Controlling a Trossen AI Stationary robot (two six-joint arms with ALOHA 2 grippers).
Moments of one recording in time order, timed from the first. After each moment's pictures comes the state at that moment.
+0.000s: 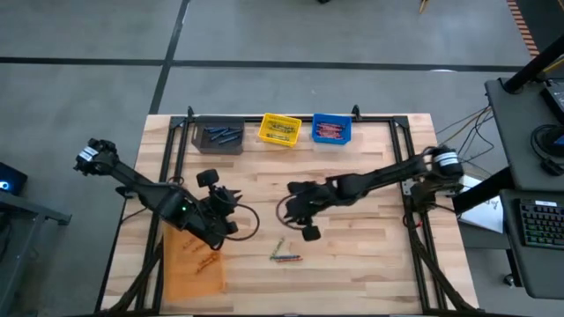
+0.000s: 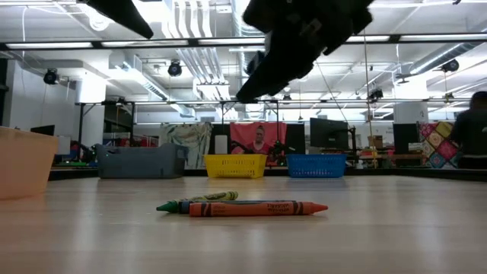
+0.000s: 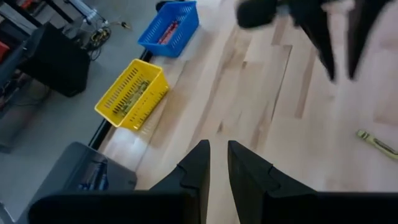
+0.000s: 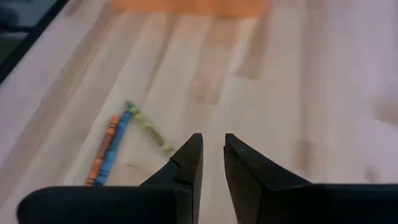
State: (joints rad) left arm -0.53 1.31 1.12 -0.93 -0.88 -0.56; right arm 0.11 1.73 1.14 -0.13 -0.16 -0.10
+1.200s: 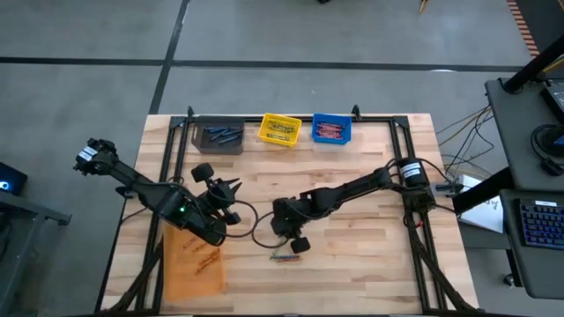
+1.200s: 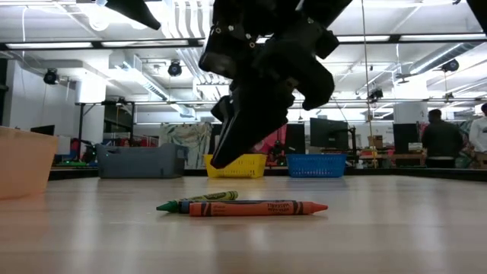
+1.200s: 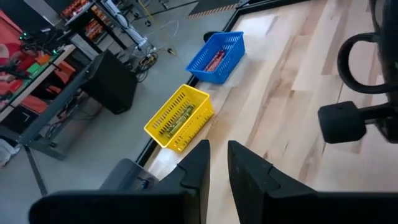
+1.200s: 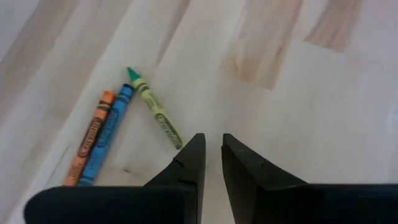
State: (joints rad) left arm -0.53 1.30 1.12 -0.92 -1.09 -0.55; right arm 0.16 2.05 1.39 -0.28 -0.22 -0.17
